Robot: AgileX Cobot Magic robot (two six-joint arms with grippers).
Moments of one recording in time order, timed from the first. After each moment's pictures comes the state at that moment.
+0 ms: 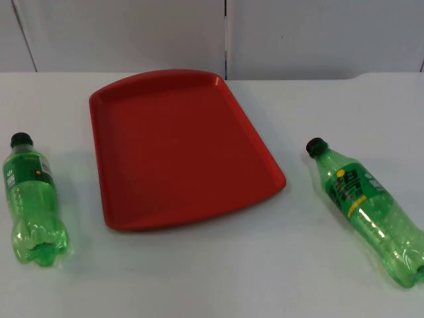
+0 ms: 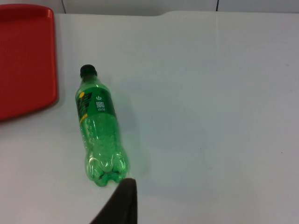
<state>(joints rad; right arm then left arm) 0.09 0.00 -0.51 -0.02 1.08 0.00 0.01 0.59 -0.60 -0.08 0.77 -0.01</state>
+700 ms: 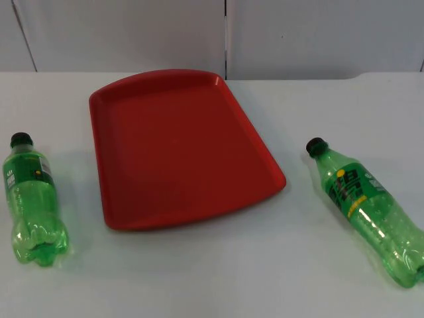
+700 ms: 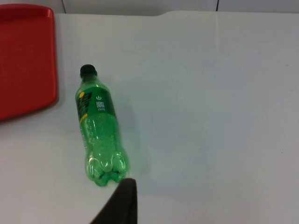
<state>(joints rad) 0.09 0.00 -0.51 -0.02 1.08 0.00 0.01 1.08 -0.71 -0.10 0.56 -0.01</state>
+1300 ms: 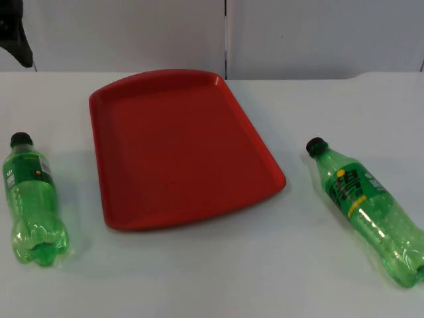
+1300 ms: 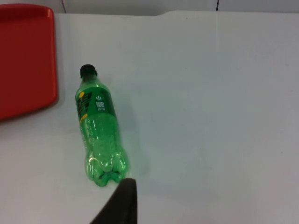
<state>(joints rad) 0.09 0.00 -0.51 -0.02 1.08 0.00 0.01 1.64 -1.20 -0.08 0.73 -0.12</state>
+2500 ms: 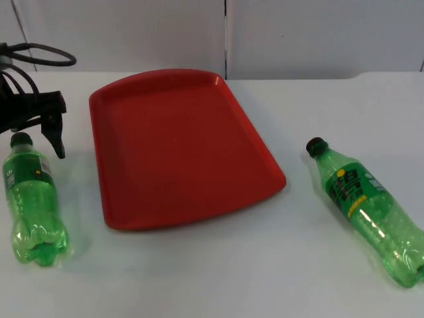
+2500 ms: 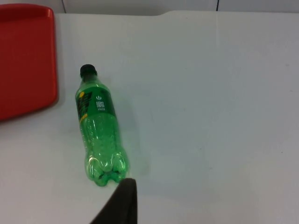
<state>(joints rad) 0.09 0.00 -0.51 -0.02 1.08 0.00 0.01 1.97 -1.21 -0.07 0.71 -0.28</state>
